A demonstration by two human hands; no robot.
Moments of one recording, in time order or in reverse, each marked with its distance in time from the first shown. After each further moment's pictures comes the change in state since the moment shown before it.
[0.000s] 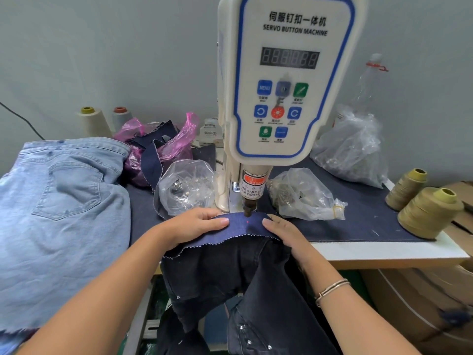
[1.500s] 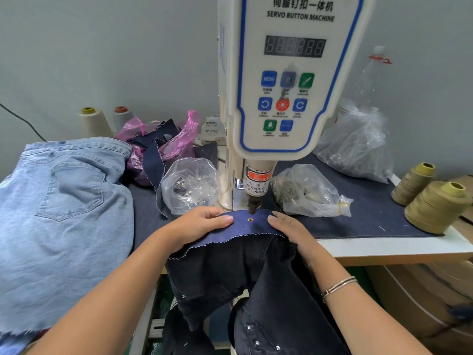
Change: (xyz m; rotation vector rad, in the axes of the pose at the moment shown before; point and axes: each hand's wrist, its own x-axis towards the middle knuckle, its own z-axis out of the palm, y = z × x) left_hand 0.013 -0.021 -0.002 -0.095 0.063 0.016; right_hand 0.005 0.004 -0.007 -0.085 0.019 0.011
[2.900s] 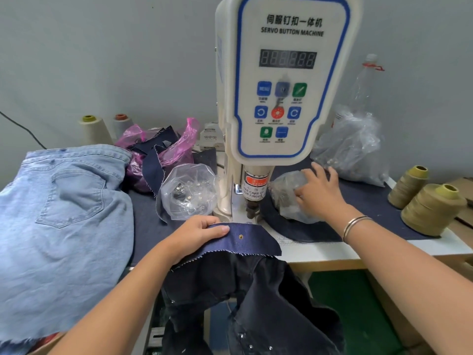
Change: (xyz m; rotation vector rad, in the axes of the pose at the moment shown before) left_hand -0.007 -0.009 0.003 0.128 0.097 0.077; right_hand 0.038 -0.083 -0.054 -2.117 0.429 -0.042
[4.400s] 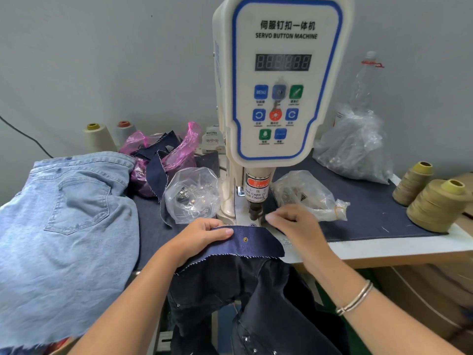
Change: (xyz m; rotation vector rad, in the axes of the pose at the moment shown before) left_hand 0.001 0.003 -0.001 -0.064 -0.016 -0.064; right_hand -0.083 -0.078 -0.026 1.562 0.049 0.267
